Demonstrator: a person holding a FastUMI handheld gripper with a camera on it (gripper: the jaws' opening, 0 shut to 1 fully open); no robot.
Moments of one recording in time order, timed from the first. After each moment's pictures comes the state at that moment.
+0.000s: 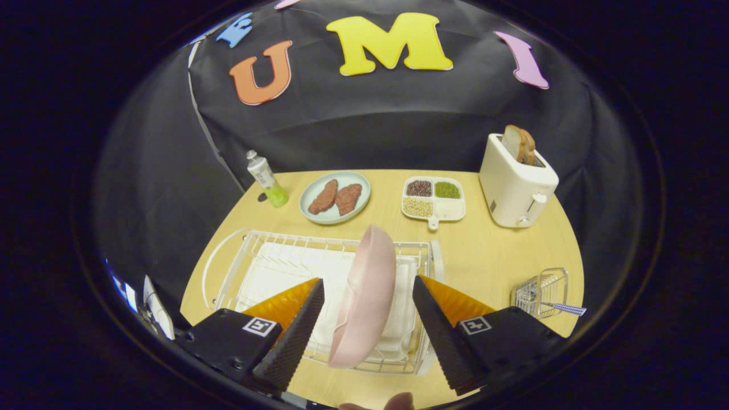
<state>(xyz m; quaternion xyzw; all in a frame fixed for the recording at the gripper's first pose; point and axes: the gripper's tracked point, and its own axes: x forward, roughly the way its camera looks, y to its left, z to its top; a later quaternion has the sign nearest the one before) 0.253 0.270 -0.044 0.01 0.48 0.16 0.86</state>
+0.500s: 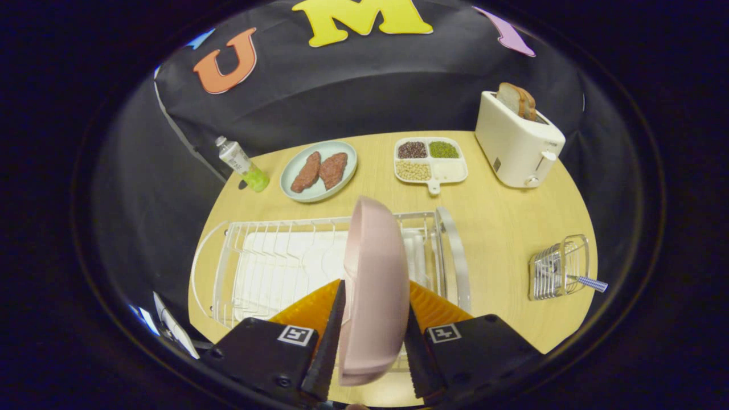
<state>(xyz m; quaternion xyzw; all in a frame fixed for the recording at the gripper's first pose) 0.252 0.288 -0.080 0.04 0.55 0.12 0.82</state>
